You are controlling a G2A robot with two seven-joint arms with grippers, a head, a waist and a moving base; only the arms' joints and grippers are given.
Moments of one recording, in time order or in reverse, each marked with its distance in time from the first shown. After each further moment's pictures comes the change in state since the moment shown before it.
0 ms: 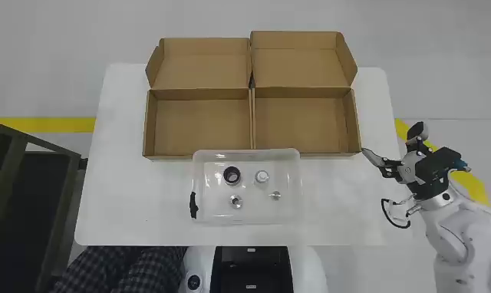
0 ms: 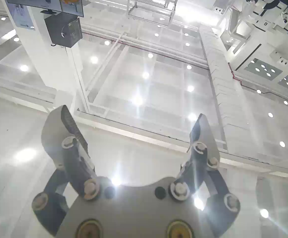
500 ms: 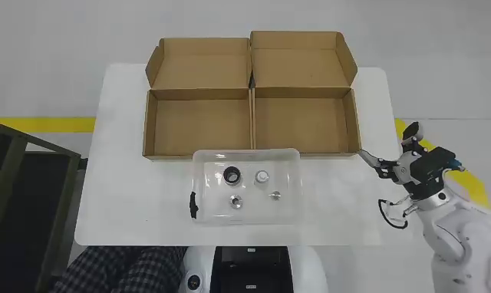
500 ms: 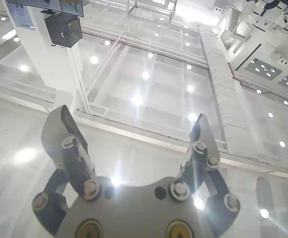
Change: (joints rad) left arm 0.000 0.000 0.000 0.000 0.000 0.000 0.000; right arm 0.005 0.002 -0.031 -0.008 -0.012 -0.012 0.028
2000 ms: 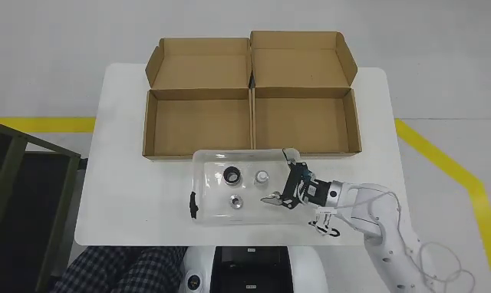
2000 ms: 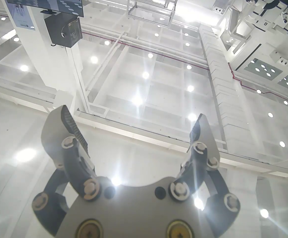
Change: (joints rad) left arm 0.000 0.000 0.000 0.000 0.000 0.000 0.000; right arm 0.257 0.011 -0.574 0.047 -0.066 -0.182 0.356
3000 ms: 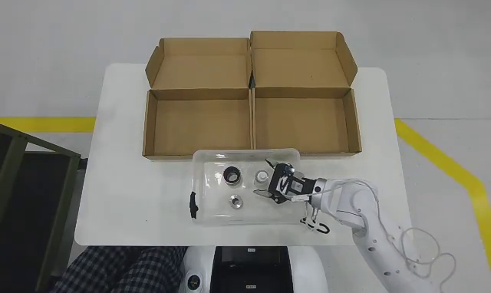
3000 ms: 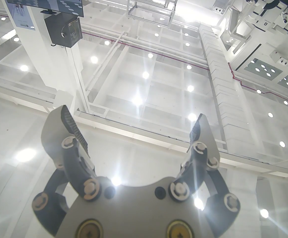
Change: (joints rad) left arm 0.000 0.000 0.000 0.000 0.000 0.000 0.000; right arm 0.092 0.001 -0.114 0.113 0.010 0.060 0.068
